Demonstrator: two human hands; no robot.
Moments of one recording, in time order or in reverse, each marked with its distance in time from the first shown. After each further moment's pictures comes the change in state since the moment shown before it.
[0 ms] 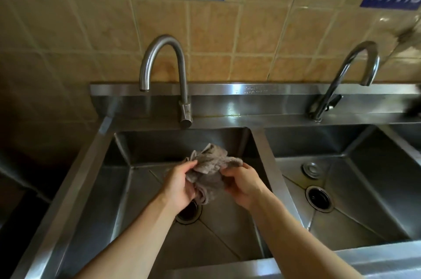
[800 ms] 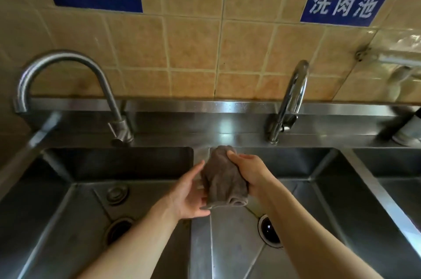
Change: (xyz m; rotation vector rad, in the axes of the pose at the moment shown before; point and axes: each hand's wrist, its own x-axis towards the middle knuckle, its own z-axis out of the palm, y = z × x) left_hand 0.090 -0.093 0.198 0.229 -0.086 -0.285; right_hand 0.057 -0.151 -0.197 -0.261 0.066 -0.032
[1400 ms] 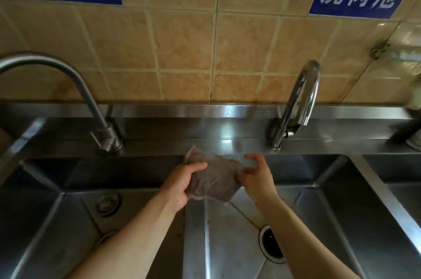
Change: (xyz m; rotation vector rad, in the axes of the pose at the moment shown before) left_hand 0.042 0.046 0.020 -0.006 0.188 0.268; right_hand 0.052 0.008 -0.033 -0.304 0.204 -0.198
